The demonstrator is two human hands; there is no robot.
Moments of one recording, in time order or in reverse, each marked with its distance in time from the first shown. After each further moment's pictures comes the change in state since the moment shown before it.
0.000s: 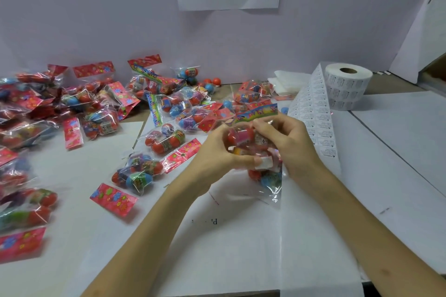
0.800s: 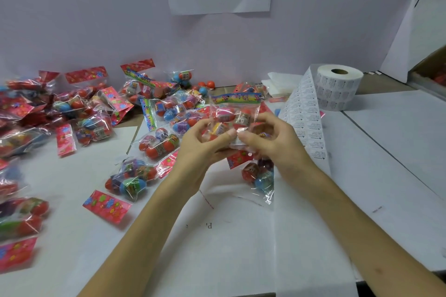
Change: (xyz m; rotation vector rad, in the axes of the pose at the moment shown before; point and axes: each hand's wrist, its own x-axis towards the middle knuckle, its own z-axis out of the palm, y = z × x) left_hand 0.000 0.006 -0.008 -0.323 0.166 -0.030; right_hand 0.001 0.003 -0.001 -0.041 -0.072 0.061
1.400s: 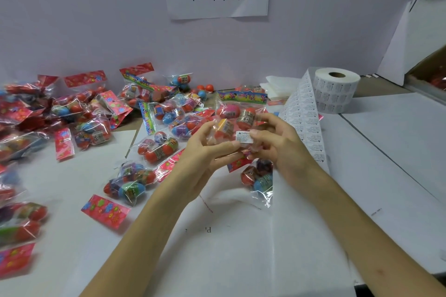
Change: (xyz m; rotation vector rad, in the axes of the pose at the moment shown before) left_hand -0.001 0.001 0.001 -0.119 -0.151 -0.060; right_hand 0.005 -0.001 -0.005 0.265 -0.040 0.063
